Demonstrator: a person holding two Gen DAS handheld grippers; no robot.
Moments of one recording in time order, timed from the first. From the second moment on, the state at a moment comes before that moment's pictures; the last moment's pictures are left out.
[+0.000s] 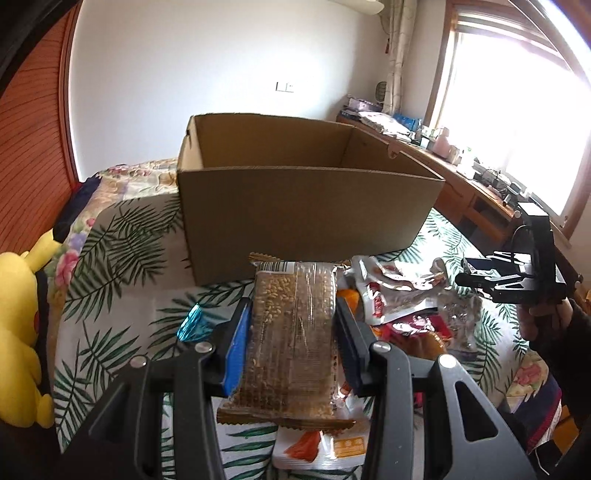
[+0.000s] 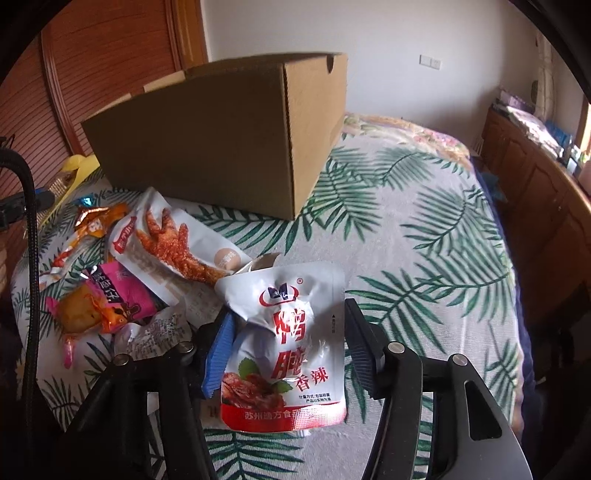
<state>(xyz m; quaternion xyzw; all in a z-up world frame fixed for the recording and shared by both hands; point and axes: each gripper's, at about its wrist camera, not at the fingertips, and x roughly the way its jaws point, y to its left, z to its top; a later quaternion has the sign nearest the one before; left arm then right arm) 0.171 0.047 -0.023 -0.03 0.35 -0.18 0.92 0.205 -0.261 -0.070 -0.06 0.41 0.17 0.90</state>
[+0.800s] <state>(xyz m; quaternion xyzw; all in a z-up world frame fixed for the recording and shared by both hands) 0.235 0.024 0.053 0.00 0.27 -0.18 0.95 0.218 -0.214 0.038 -0.07 0.28 0.22 0.93</state>
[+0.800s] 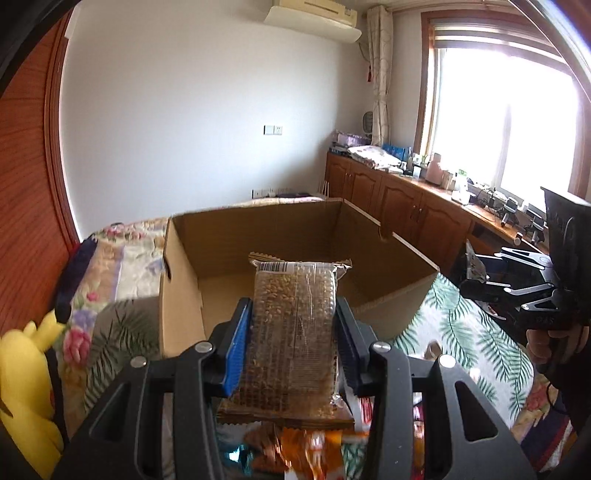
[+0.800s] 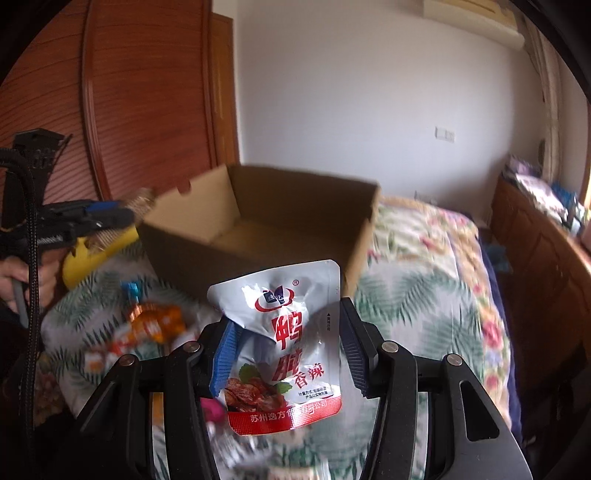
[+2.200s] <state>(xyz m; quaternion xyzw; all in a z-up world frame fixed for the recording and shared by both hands) 0.330 0.004 0.016 0.00 0.29 -0.16 0.94 0.337 -0.146 0.008 -0.07 0.30 0.24 0.92</state>
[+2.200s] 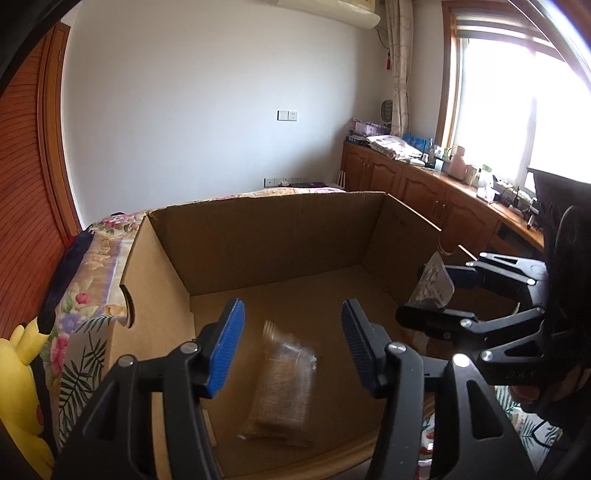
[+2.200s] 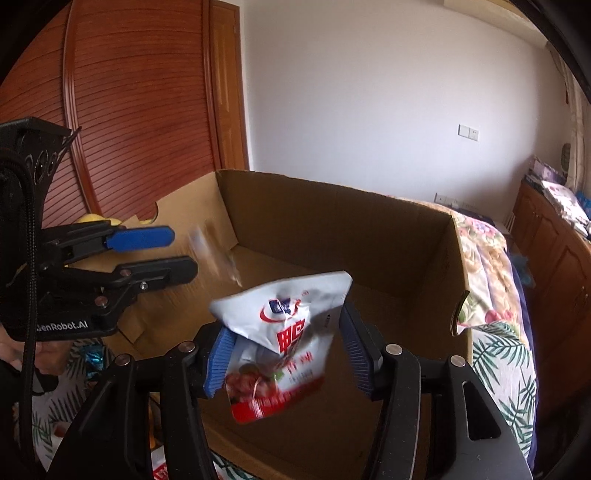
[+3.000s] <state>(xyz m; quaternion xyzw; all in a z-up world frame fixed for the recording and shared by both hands) 0.230 0.018 0.041 0.01 0.28 -0.15 0.95 0.258 -0.174 0.039 -0.05 0.28 0.23 0.93</state>
